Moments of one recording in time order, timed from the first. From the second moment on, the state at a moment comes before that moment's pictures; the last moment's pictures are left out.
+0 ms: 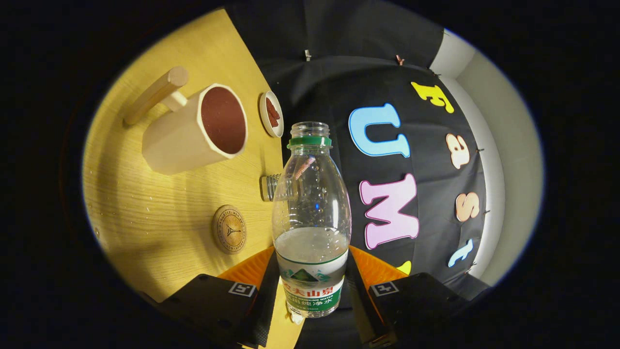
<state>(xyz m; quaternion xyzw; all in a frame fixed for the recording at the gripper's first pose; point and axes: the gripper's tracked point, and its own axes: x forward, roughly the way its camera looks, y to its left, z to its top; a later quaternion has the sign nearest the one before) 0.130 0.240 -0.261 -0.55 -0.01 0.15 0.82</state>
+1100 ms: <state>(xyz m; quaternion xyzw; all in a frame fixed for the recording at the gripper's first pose) 0.143 0.258 -0.242 -0.67 -0.10 0.15 0.72</state>
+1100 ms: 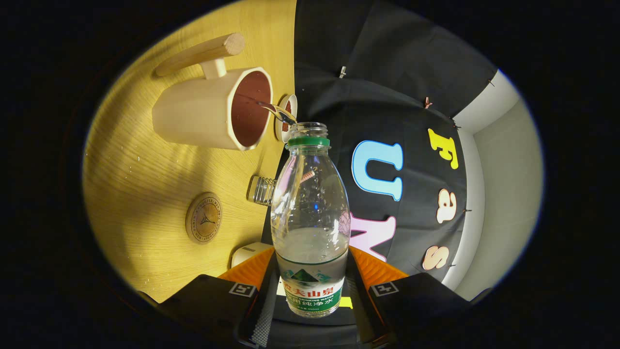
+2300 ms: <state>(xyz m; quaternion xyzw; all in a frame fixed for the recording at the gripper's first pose) 0.150 0.269 -0.244 -0.73 -0.11 0.18 0.65</state>
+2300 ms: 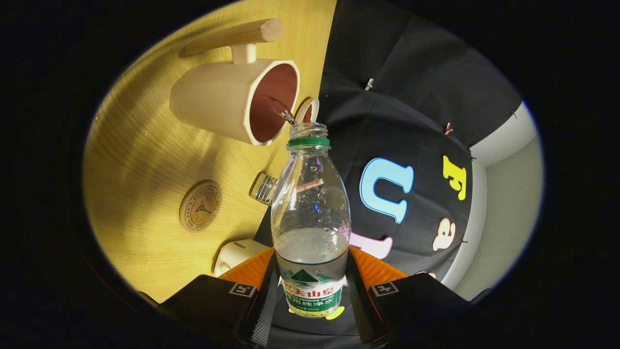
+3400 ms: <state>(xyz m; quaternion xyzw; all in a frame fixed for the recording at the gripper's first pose) 0.156 0.275 -0.224 -0.79 -0.18 0.21 0.55</state>
